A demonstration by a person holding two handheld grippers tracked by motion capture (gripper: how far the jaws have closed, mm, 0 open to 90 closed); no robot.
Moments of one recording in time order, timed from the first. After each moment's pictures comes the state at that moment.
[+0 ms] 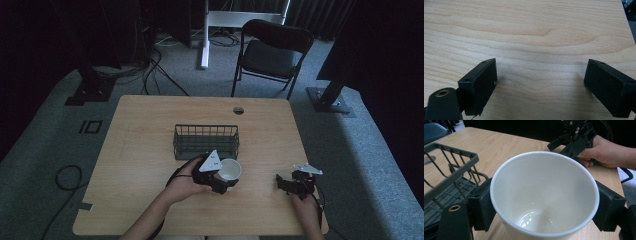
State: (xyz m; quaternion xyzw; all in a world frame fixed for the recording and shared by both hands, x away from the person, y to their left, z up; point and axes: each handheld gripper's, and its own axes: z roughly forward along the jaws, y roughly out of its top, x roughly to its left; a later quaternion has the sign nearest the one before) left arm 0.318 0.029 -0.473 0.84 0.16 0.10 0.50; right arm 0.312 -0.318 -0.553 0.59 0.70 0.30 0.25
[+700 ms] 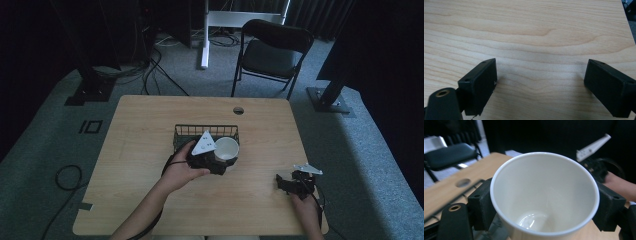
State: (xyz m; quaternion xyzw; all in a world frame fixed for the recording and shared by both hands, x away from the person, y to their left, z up) left arm 0.335 0.042 -0.416 0.80 0.20 0.16 0.55; right arm 0.312 -0.318 -0.553 0.59 0.70 0.30 0.25
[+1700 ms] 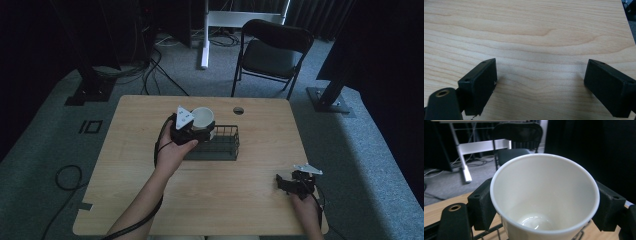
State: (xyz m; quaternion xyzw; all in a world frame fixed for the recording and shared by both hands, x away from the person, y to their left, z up) left arm 0.386 0.082 -0.398 0.70 0.40 0.27 0.53; right arm 0.312 -0.318 -0.553 0.59 0.70 0.30 0.25
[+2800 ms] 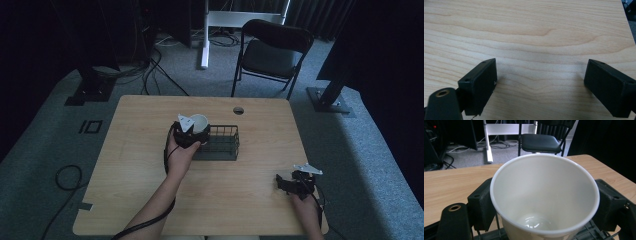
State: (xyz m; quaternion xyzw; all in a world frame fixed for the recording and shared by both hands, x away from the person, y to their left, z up) left arm 0.408 0.074 -0.460 0.67 0.48 0.29 0.48; right arm 0.312 -0.318 -0.553 0.59 0.70 0.30 0.25
